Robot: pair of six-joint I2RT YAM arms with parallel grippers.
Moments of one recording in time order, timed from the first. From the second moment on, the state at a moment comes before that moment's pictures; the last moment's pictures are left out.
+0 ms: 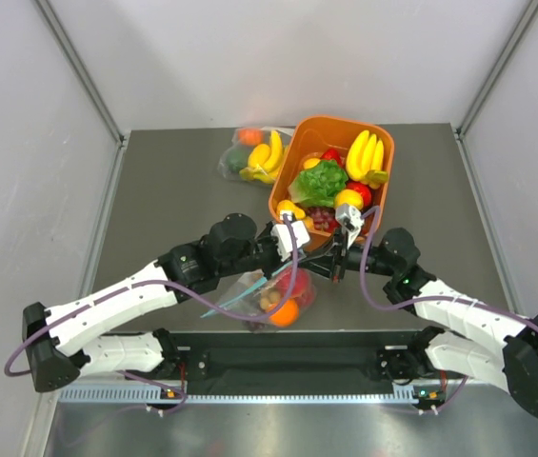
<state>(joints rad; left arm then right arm) -1.03 1.11 1.01 -0.28 0.11 0.23 0.64 1.02 0.41 0.68 -0.75 0.40</state>
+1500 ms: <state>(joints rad) -1.02 0.99 0.98 -0.36 0.24 0.15 0.71 1.08 0.56 0.46 -0.91 0.20</state>
